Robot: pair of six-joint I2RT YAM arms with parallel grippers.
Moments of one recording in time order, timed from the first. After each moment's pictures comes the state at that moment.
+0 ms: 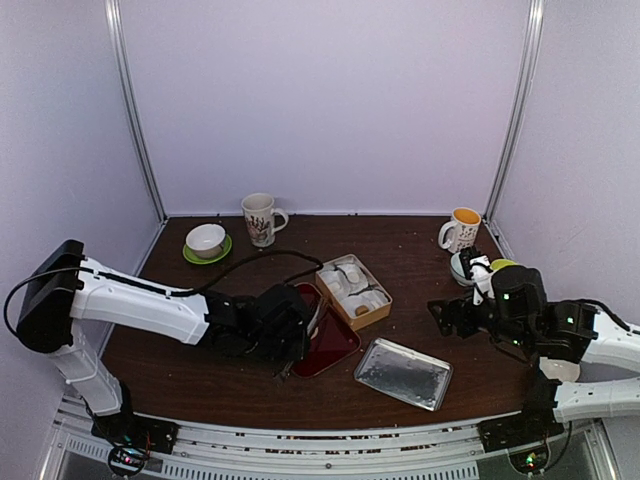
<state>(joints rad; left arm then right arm) -1.15 1.65 0.96 -0.25 -0.28 -0.91 0.90 0.73 0.55 -0.35 0.43 0.36</state>
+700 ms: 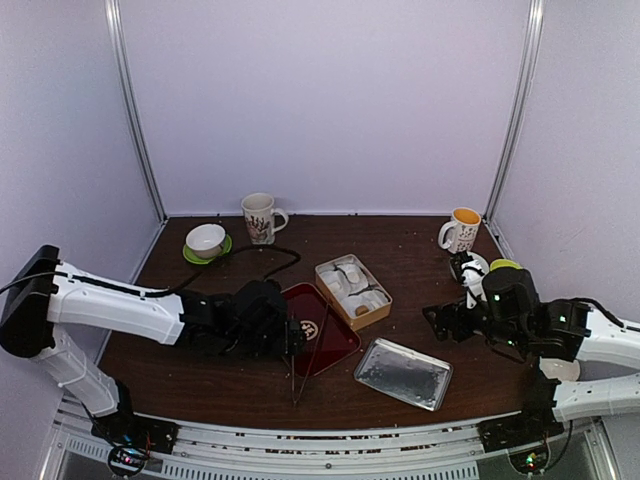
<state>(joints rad) -1.12 1.54 0.85 -0.21 -0.28 -0.94 0.90 0.78 0.55 -0.35 0.40 0.36</state>
